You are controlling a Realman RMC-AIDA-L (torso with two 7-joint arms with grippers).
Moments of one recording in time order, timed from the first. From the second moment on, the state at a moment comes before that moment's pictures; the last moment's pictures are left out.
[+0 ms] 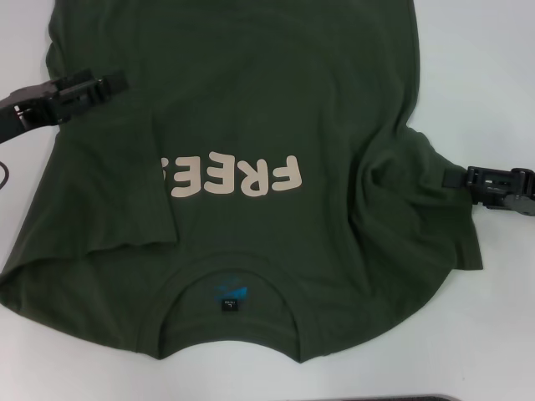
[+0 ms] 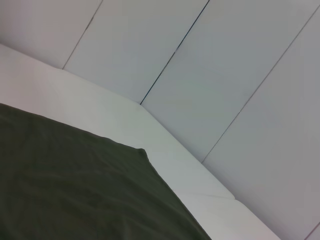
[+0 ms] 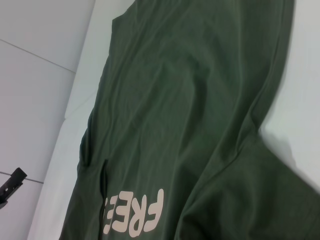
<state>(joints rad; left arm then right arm) -0.45 -2.11 0.41 0.70 1.98 1.54 -1.71 0.41 1.95 -0.42 -0.48 -2.25 -1.54 2.08</state>
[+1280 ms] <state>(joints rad) -0.45 -2.11 0.41 0.70 1.98 1.54 -1.71 0.43 1.96 -0.42 -0.48 -2.28 -1.50 2.11</state>
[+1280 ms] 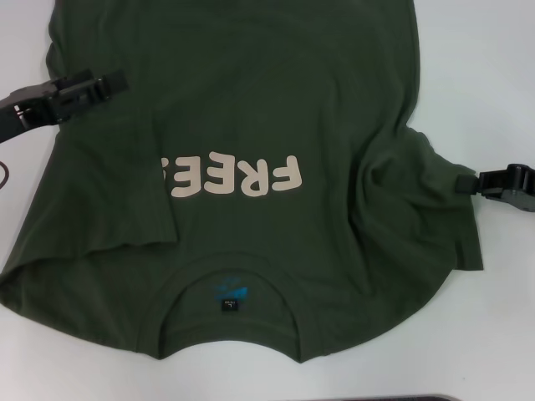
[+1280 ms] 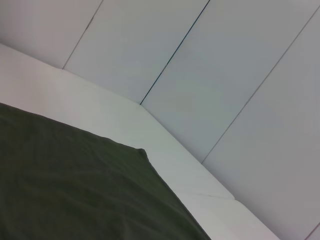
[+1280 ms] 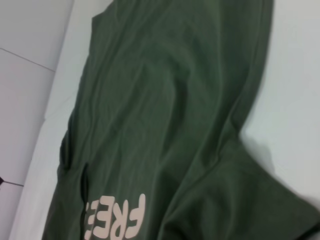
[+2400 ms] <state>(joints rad) -0.46 -2.11 0.41 0.70 1.97 1.53 -1.72 0.35 1.93 -0.31 -0.50 -2.24 -1.51 2.10</state>
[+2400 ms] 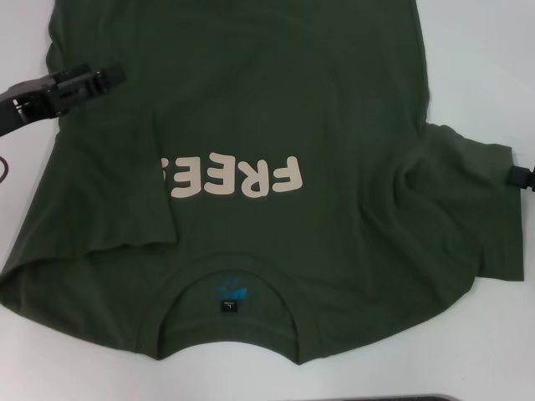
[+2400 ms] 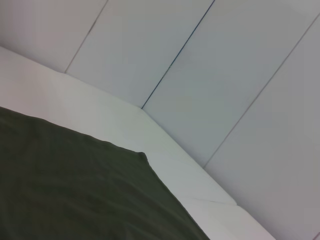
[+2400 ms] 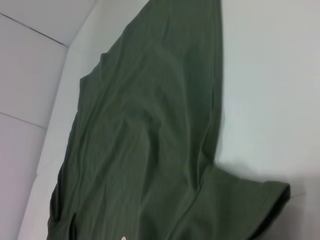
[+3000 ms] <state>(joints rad) -0.46 -2.11 0.41 0.70 1.97 1.52 -1.72 0.33 1.93 -0.30 -0.53 -2.24 -1.52 2.11</state>
